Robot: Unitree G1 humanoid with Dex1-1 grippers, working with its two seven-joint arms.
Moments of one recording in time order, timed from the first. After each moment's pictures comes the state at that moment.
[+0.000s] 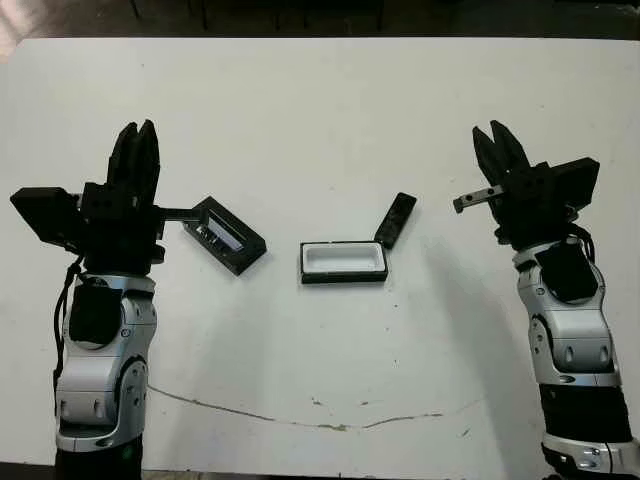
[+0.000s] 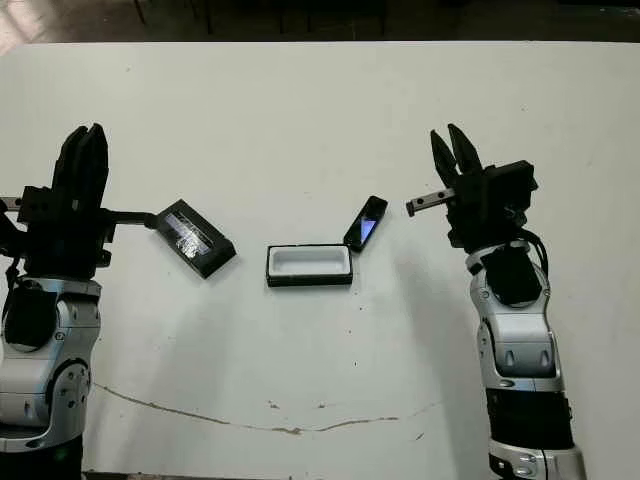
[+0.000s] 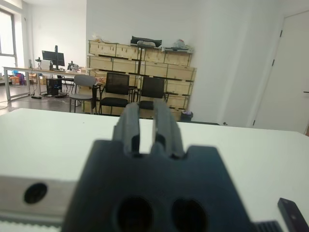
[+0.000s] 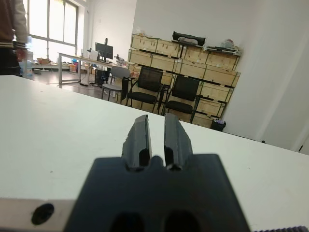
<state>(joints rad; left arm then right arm) -0.08 0.16 0.15 -0.46 -0.25 0.10 -0.05 -0.27 -0.32 -0.08 -0.07 0.06 -0.05 0.22</state>
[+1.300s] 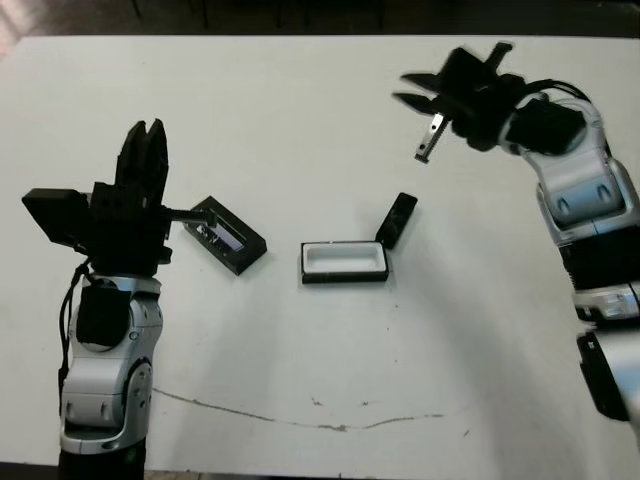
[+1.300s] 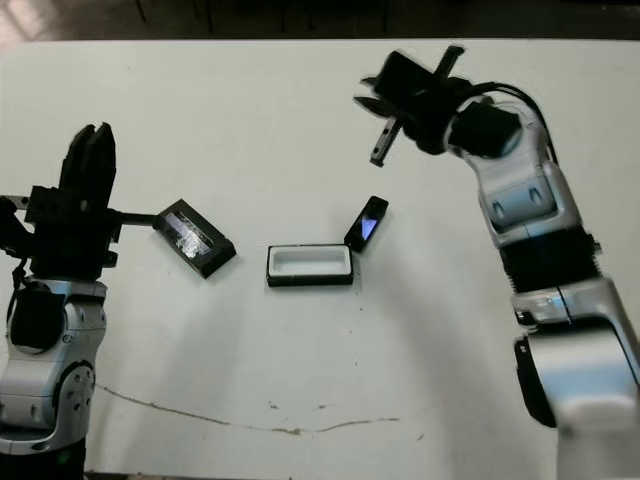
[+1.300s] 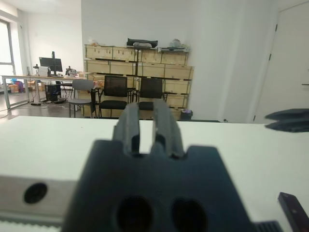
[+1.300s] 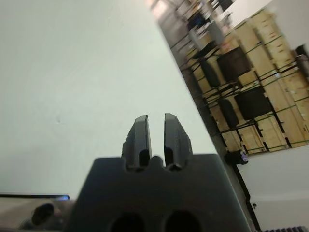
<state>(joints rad) -0.07 0.16 0.12 -0.47 -0.19 0.09 -0.05 -0.94 -0.55 0.32 0.43 -0.26 0.08 0.73</state>
